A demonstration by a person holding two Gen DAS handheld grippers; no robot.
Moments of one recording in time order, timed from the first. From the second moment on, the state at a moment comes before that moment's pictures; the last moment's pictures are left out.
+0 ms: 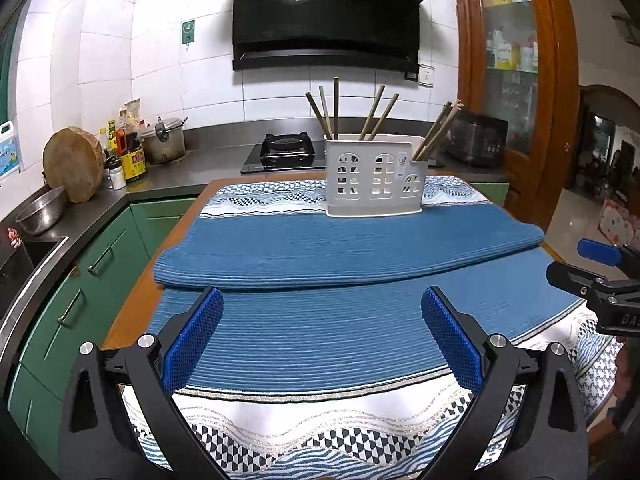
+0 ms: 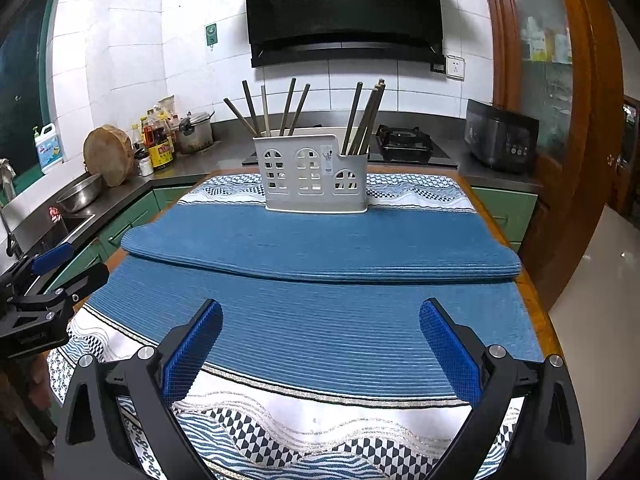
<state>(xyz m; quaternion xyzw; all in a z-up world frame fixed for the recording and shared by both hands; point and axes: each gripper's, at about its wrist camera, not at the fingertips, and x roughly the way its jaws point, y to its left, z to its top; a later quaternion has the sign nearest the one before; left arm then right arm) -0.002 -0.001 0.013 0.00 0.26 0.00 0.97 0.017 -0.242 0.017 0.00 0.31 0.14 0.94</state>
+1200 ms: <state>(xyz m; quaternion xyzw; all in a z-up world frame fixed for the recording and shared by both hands) 0.000 -0.005 0.003 0.02 0.27 0.02 0.96 0.016 -0.235 0.009 -0.01 0.32 0.14 0.94</state>
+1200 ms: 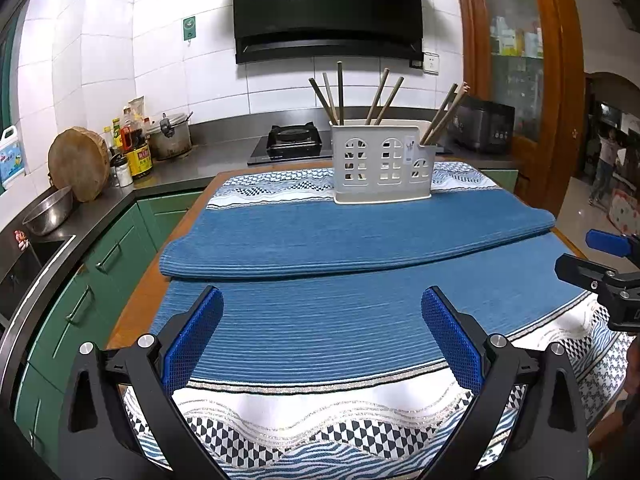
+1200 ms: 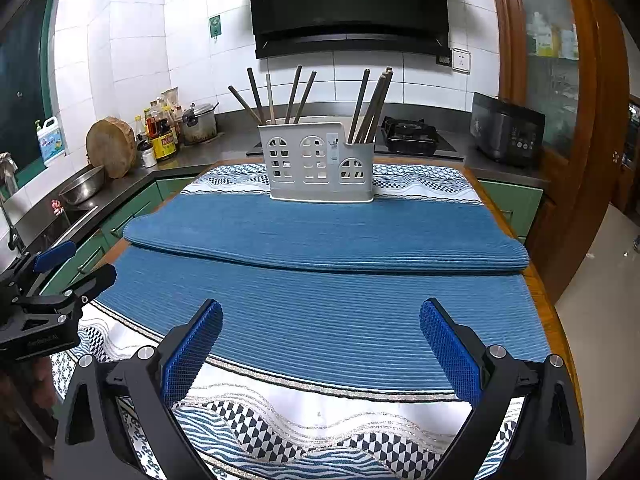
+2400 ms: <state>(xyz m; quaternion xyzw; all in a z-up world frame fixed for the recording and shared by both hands) 0.000 0.009 0.003 -0.01 0.27 0.03 0.96 0.016 -0.233 0.009 -0.01 0.32 0.15 0.94</state>
